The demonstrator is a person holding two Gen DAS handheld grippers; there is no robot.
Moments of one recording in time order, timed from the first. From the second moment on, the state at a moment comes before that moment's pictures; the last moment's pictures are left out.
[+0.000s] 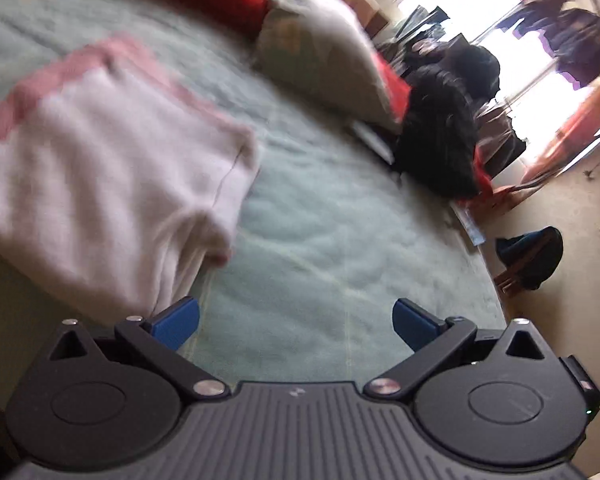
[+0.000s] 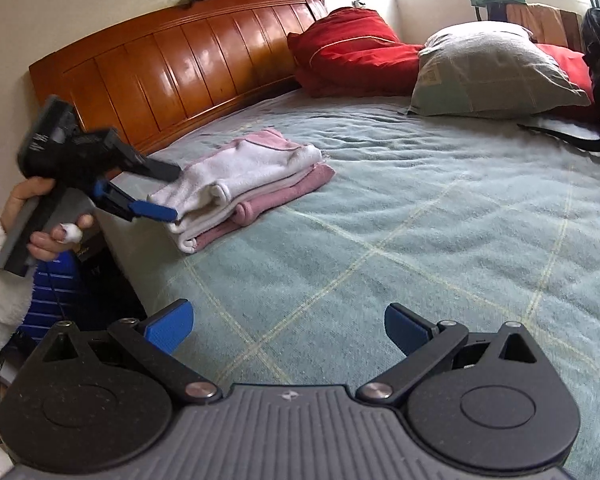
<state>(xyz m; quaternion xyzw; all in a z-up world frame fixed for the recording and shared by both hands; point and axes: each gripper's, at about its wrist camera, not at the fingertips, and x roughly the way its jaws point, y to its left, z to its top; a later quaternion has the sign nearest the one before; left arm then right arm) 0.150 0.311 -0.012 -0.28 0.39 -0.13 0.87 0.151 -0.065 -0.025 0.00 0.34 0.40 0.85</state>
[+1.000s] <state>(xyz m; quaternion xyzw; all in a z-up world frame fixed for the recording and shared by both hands) 0.175 0.251 -0.016 -0.13 0.38 0.00 0.92 0.148 -0.058 -0.032 -0.01 0.37 0.37 0.85</state>
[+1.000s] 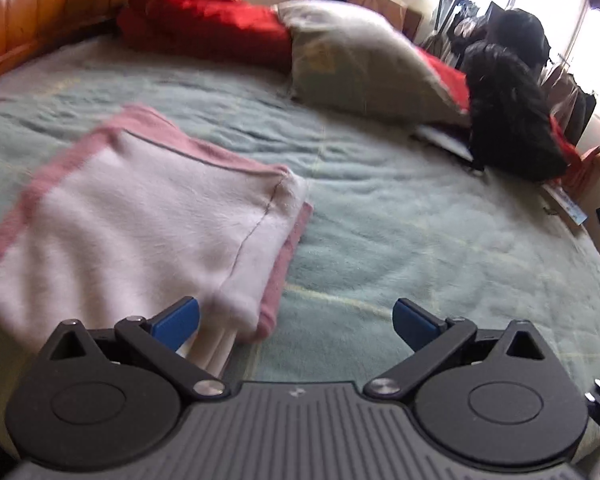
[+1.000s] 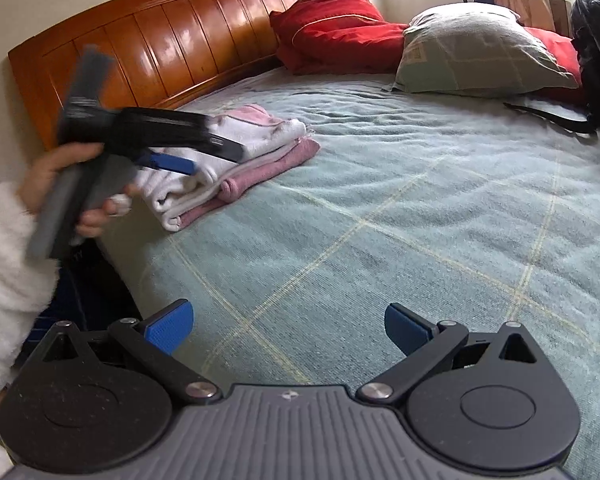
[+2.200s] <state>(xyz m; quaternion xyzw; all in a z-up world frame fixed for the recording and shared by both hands) 0.002 0.276 -0.057 -0.07 0.37 0.26 0.89 0.268 0.148 -0.046 -0.10 0.35 0.48 0.80</state>
